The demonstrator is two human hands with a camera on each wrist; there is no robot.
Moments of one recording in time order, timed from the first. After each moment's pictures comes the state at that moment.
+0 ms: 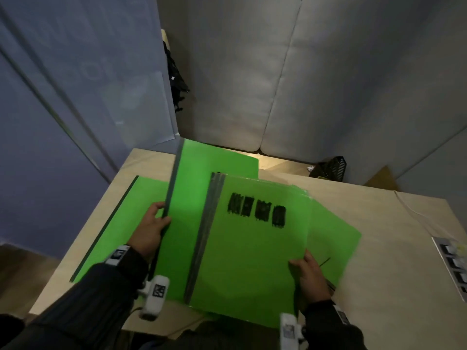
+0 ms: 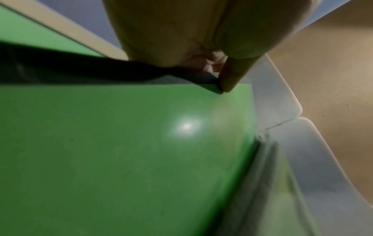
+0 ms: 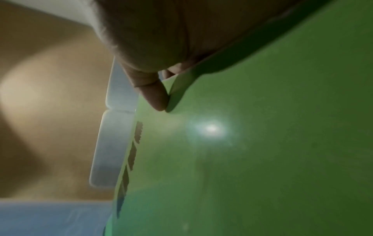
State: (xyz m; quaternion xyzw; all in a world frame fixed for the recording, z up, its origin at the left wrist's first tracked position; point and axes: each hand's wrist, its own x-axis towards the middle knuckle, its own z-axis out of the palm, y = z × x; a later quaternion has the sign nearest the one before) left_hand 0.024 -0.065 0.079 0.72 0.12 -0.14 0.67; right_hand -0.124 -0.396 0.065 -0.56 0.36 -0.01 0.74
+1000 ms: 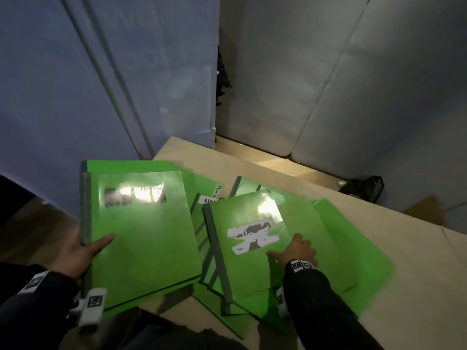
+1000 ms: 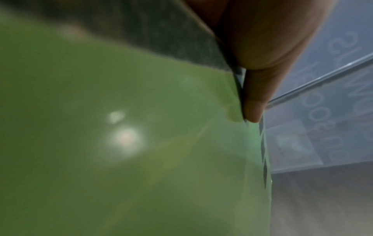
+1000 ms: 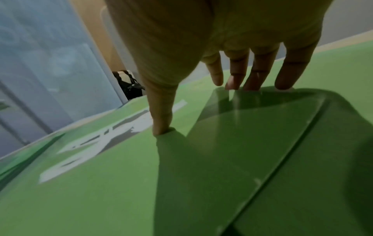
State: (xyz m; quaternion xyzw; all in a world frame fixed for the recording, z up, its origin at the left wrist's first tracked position) left_hand -0.054 0.099 0.074 0.73 0.28 0.00 0.62; right_hand -0.001 -0.370 -0.009 -0.91 0.32 0.22 0.16
